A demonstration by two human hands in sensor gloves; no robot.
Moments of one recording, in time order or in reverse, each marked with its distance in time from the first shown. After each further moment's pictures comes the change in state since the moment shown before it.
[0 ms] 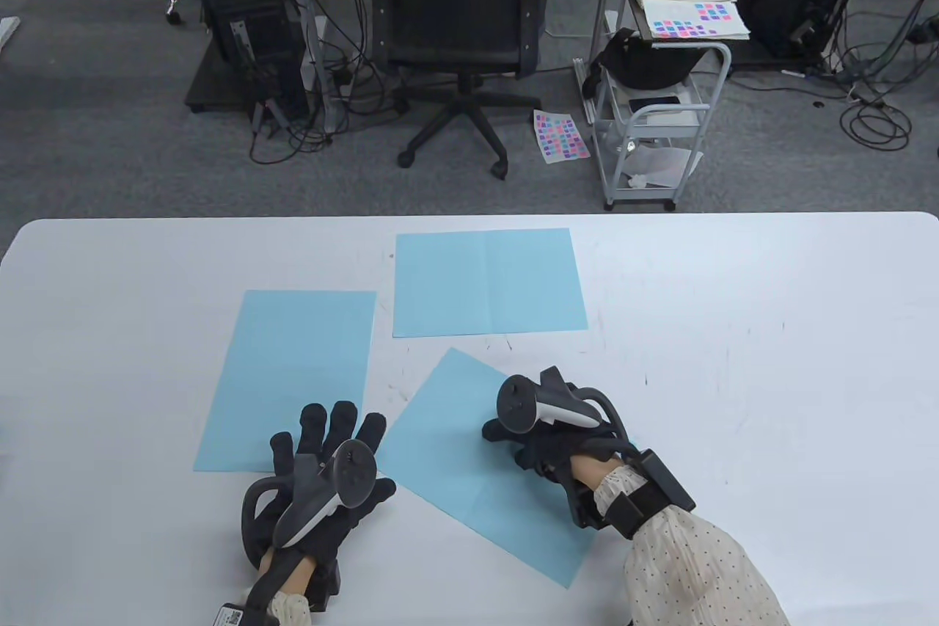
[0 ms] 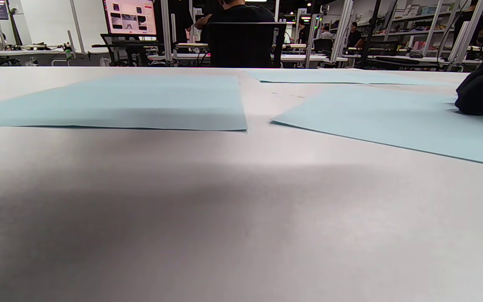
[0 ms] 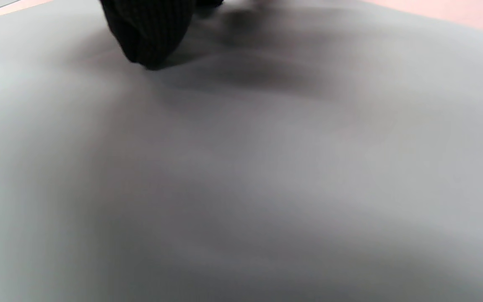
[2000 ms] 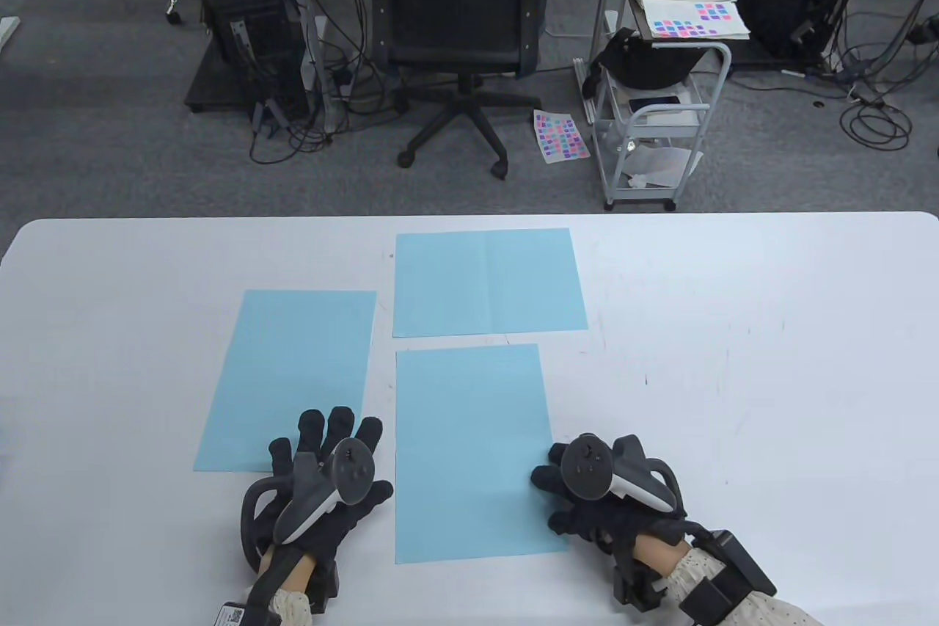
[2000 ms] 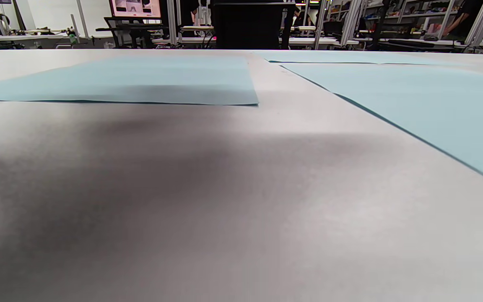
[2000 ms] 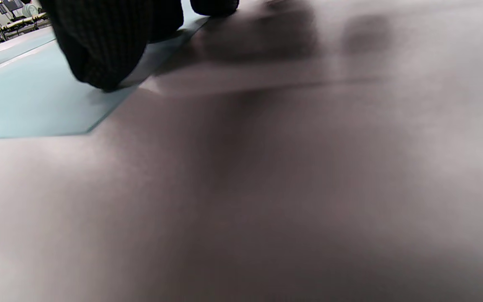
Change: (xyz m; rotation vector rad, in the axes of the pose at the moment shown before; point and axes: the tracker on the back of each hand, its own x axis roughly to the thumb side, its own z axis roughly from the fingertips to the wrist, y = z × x) left_hand -0.003 -0.008 -0.005 -0.061 0.025 -0.004; right_hand -0.034 0.049 0.084 -0.139 0.029 -0.194
